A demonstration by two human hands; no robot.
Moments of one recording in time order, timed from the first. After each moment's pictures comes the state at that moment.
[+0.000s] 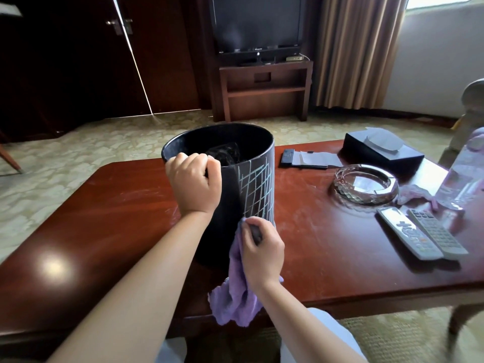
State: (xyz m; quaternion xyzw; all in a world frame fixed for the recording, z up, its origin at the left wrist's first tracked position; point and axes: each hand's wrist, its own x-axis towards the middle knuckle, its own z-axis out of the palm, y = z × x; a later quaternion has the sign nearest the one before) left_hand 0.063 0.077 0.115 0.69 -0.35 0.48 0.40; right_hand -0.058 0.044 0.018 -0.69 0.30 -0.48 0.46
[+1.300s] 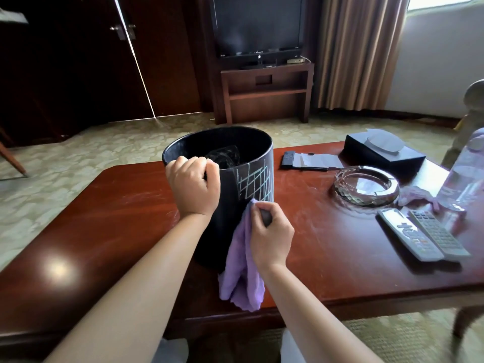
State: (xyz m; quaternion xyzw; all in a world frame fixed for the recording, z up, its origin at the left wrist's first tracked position) left_hand 0.062 0.079 0.117 0.70 -0.35 0.48 0.40; right_hand -0.060 0.027 0.048 -0.65 0.31 -0.50 0.49
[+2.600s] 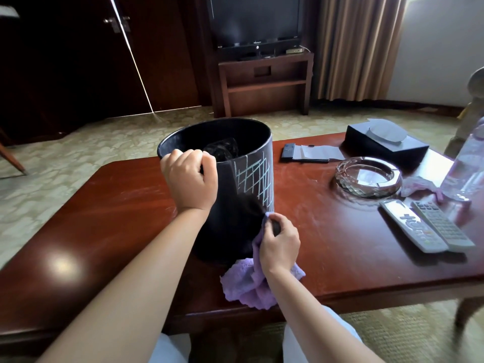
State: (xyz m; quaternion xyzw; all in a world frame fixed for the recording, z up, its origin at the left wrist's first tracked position) left_hand 0.063 0.076 0.114 0.70 -0.35 0.48 0.41; right_hand -0.056 0.010 -0.002 -0.66 0.42 -0.45 0.44
